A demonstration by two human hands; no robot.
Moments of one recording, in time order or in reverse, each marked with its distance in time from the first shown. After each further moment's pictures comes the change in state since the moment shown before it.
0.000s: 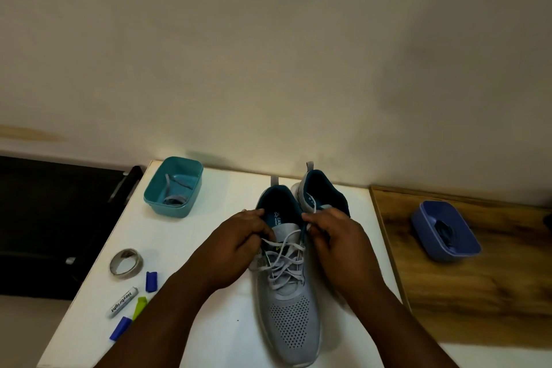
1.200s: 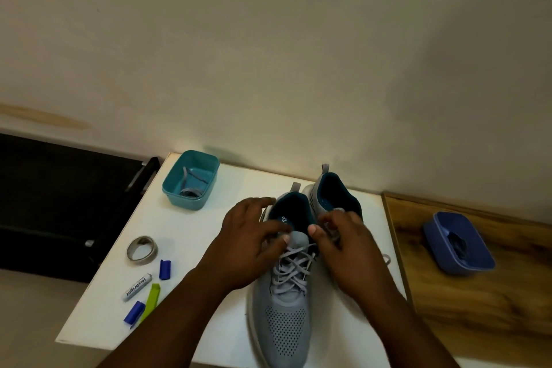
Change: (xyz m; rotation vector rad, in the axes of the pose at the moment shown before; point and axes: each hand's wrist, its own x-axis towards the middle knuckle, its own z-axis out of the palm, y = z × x) left_hand -0.008 0.014 0.003 0.395 0.102 -0.026; right_hand -0.001 -0.020 -0.004 0.005 -0.069 0.195
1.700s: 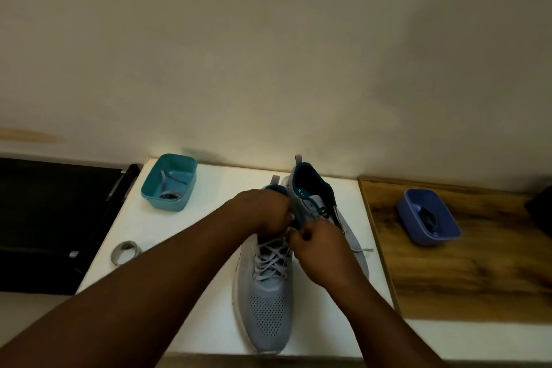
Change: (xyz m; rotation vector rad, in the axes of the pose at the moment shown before) left_hand 0.091 0.072 -0.005 0.373 -0.708 0.012; right_hand -0.017 0.000 0.001 0.089 -0.109 0.174
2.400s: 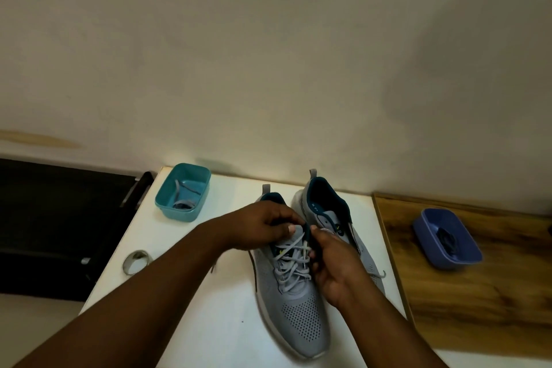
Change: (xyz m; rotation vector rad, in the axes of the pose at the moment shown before) left_hand -0.019 -0.060 0.021 -0.612 0.209 0.341; right_hand 0.035 0.004 0.024 1.111 -0.053 0.551
